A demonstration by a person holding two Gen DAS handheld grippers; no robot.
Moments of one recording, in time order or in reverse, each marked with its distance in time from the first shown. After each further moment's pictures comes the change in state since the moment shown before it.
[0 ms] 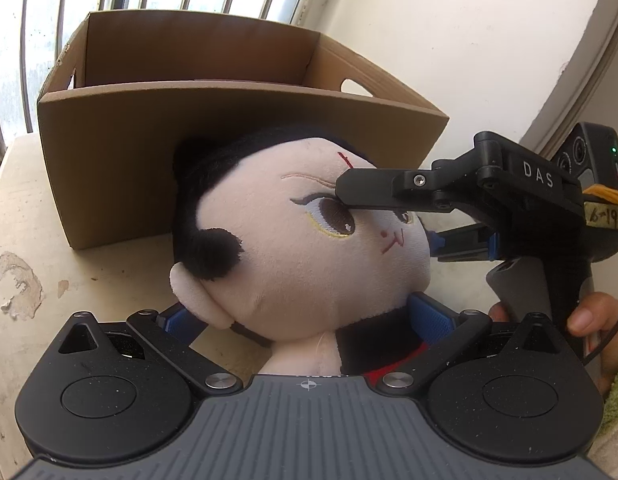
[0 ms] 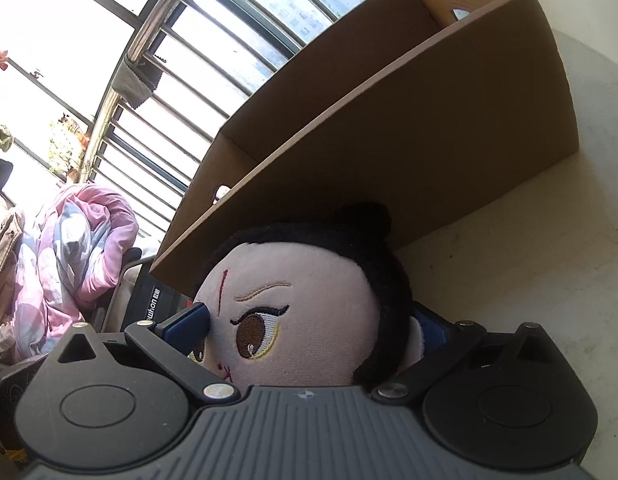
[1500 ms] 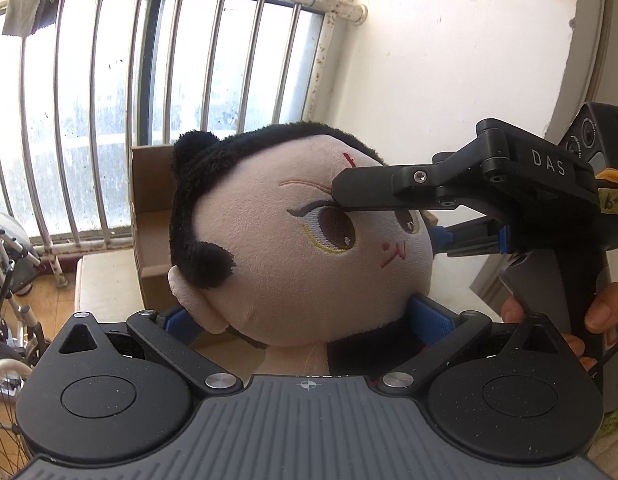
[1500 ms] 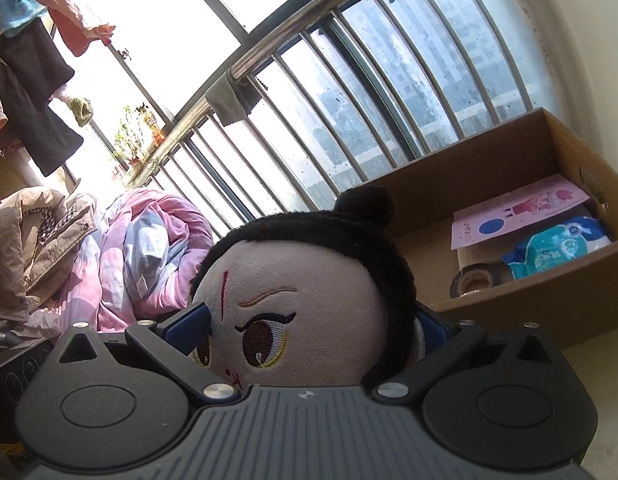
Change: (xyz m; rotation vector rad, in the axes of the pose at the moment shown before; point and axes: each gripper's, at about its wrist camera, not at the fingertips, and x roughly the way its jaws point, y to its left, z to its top) left arm -0.091 -0.016 0.061 0.092 -0.228 0.111; right arm -0.038 0.138 0.044 -0.271 -0.129 0.090
